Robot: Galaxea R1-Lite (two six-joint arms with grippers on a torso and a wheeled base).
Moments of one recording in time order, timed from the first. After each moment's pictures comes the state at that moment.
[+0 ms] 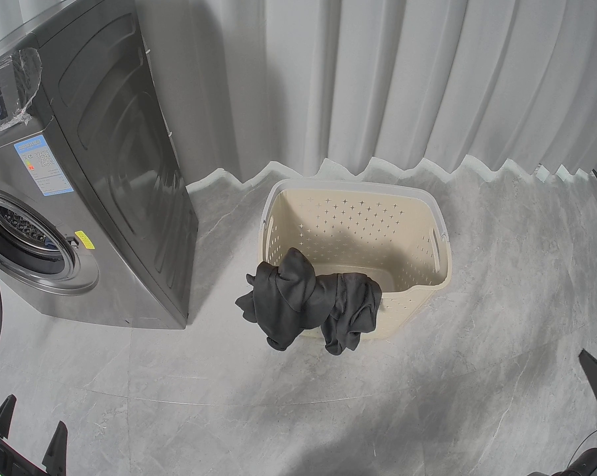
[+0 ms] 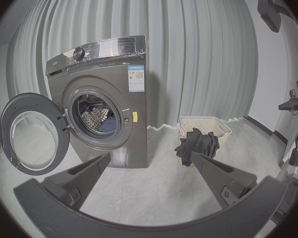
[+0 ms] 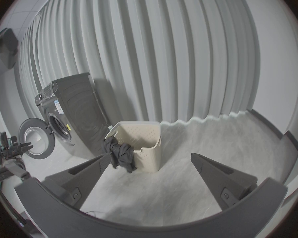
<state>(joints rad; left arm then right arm) 0.00 0.02 -0.02 0.00 -0.01 0.00 0.11 0.41 -0.25 -0.10 0.07 0.09</state>
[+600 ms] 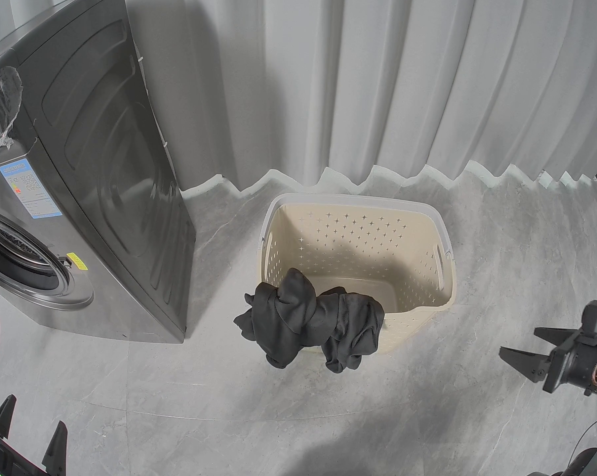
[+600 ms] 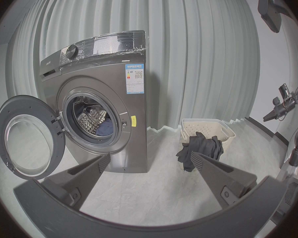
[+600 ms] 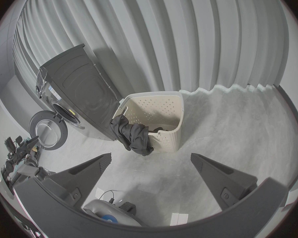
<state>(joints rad) 0.00 0.02 -0.02 0.01 -0.01 0.00 0.30 1.03 -0.24 -0.41 0.10 0.17</state>
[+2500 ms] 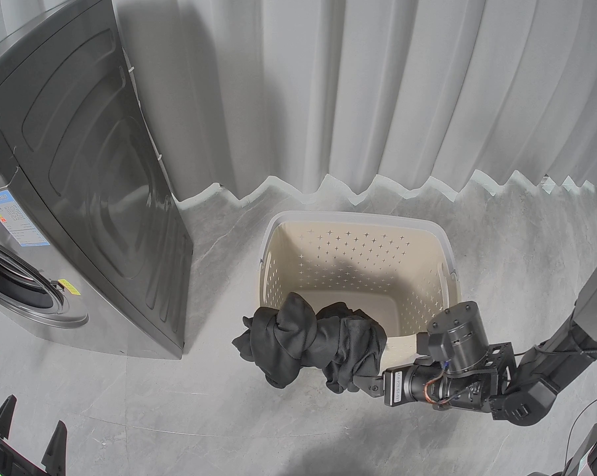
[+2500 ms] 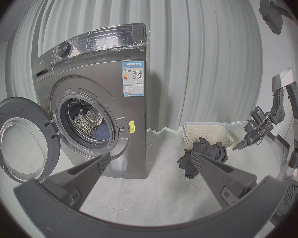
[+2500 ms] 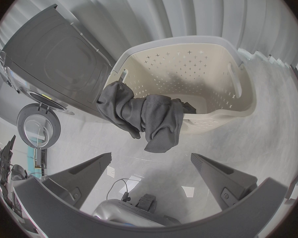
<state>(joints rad) 0.00 0.02 -0.02 0.01 0.00 -0.01 0.71 1.92 -0.52 -0.70 -0.13 0.47</state>
